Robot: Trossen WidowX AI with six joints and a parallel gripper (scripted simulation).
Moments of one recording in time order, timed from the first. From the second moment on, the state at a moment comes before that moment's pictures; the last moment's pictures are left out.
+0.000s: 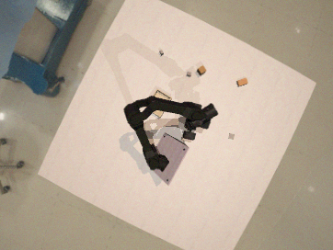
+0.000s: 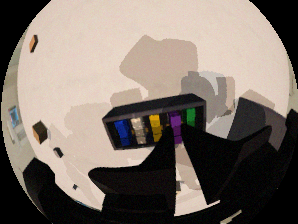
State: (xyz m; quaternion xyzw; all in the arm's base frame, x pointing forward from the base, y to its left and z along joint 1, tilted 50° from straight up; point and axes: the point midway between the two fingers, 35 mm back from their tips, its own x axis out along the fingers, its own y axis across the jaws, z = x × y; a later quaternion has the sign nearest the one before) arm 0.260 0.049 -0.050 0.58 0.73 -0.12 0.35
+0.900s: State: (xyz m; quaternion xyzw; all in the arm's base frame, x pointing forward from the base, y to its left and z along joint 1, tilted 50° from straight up) arm 0.262 0.039 -0.041 0.58 0.73 -0.12 0.35
